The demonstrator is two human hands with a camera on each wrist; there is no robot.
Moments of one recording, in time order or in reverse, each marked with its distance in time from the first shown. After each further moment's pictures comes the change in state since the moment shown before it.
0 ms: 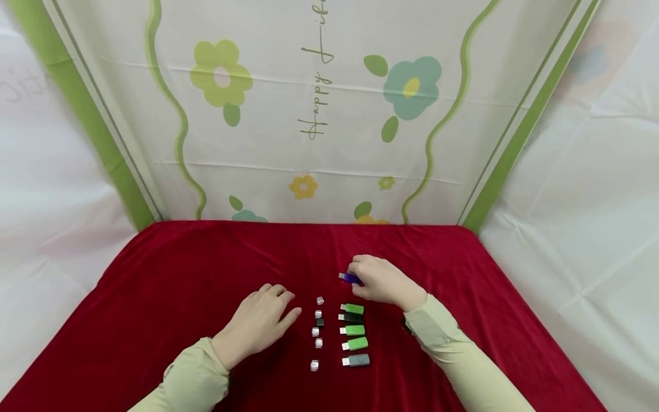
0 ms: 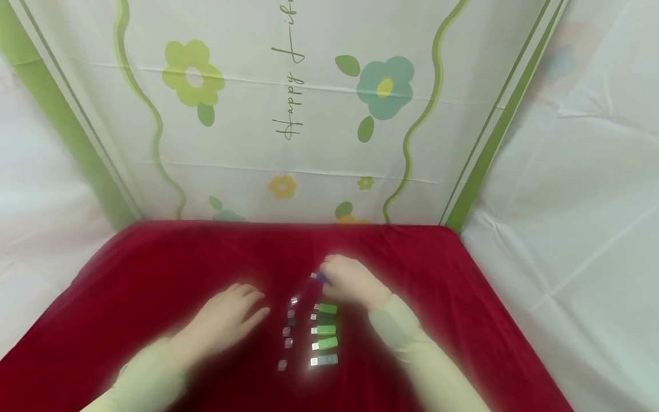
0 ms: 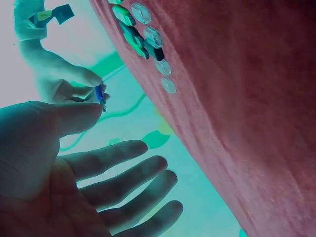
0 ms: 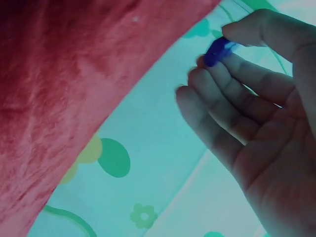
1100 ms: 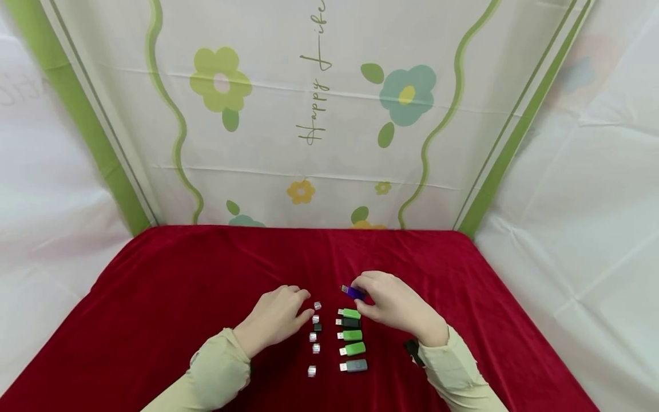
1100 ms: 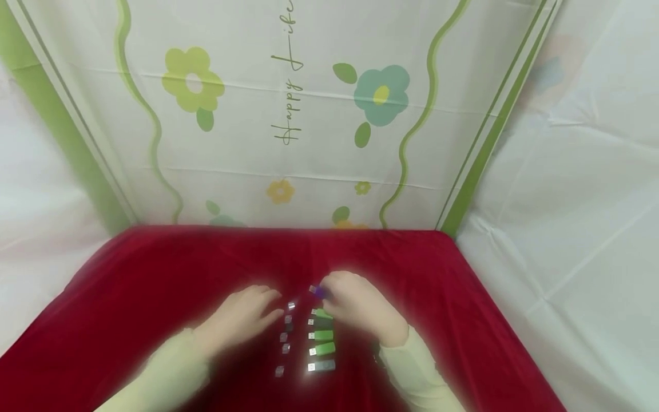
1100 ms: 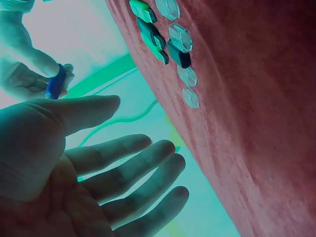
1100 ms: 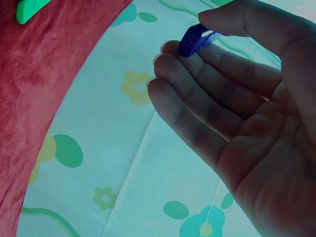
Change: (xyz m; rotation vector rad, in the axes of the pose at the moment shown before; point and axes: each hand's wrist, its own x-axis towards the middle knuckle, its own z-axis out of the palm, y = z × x) left_hand 0.028 0.014 0.011 -0.037 0.024 0.083; right_hand -0.039 -0.039 -0.030 0.135 0.147 0.014
